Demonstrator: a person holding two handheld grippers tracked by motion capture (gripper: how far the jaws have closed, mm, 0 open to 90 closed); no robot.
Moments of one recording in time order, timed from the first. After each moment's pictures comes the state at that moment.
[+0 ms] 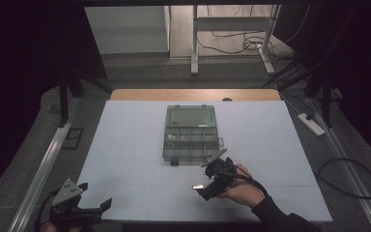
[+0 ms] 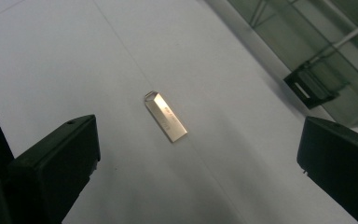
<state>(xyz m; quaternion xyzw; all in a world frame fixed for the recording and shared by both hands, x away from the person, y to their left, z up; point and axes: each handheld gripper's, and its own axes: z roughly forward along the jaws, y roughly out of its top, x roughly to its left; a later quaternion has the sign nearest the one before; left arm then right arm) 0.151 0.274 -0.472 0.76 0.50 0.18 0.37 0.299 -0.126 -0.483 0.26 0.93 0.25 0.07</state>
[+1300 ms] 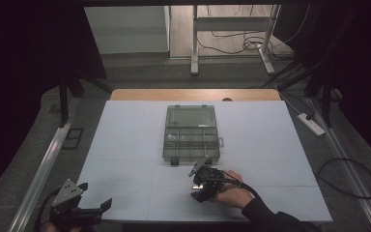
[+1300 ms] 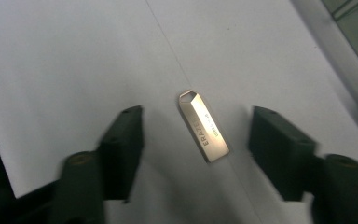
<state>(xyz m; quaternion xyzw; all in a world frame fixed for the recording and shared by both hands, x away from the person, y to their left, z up) 0.151 0.273 -0.472 0.76 0.50 0.18 0.37 0.297 -0.099 -0.508 0.20 0.96 0.20 0.05</state>
